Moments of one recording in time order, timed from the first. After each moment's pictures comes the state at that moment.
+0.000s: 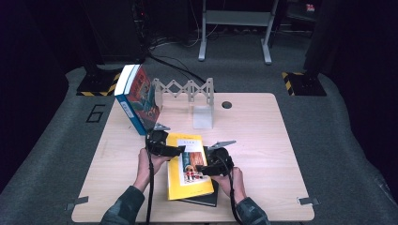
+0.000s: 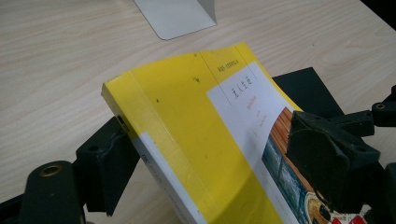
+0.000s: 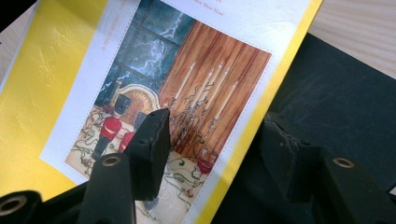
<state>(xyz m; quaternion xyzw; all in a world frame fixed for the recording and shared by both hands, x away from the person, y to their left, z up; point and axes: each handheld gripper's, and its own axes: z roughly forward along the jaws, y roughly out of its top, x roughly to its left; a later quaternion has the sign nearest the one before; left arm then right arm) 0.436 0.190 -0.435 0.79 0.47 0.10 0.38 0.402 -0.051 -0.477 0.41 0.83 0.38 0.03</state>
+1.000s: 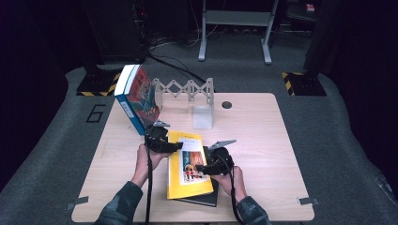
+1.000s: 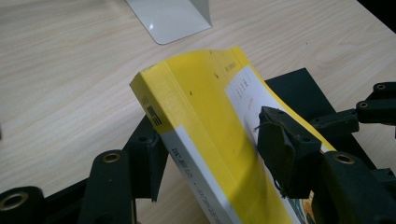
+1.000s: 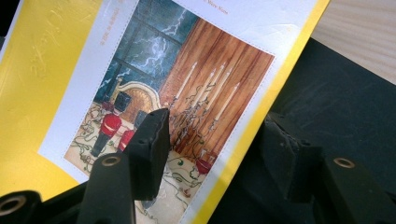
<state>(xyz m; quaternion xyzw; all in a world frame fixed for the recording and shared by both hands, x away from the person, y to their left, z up) 0.442 0.194 -0.425 0.80 0.45 0.09 0.38 0.406 -0.052 -0.479 0.40 0.83 0.39 0.02</state>
